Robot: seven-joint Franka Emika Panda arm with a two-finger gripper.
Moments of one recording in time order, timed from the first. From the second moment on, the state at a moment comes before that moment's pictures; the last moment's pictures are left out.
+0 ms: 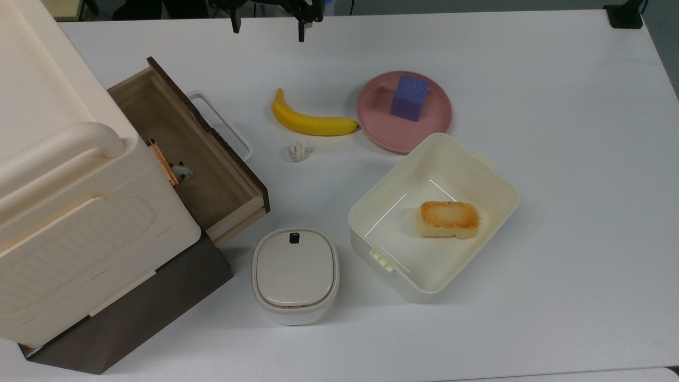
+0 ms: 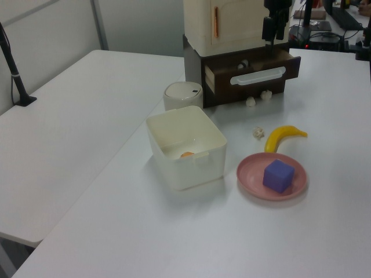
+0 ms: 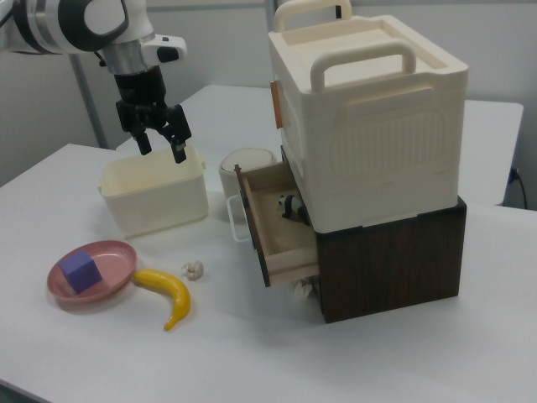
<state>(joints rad) -0.04 0.03 0.06 -1.60 -0.06 1.63 0.13</state>
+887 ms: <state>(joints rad) -0.04 0.04 0.08 -1.65 -0.05 1.60 0.13</state>
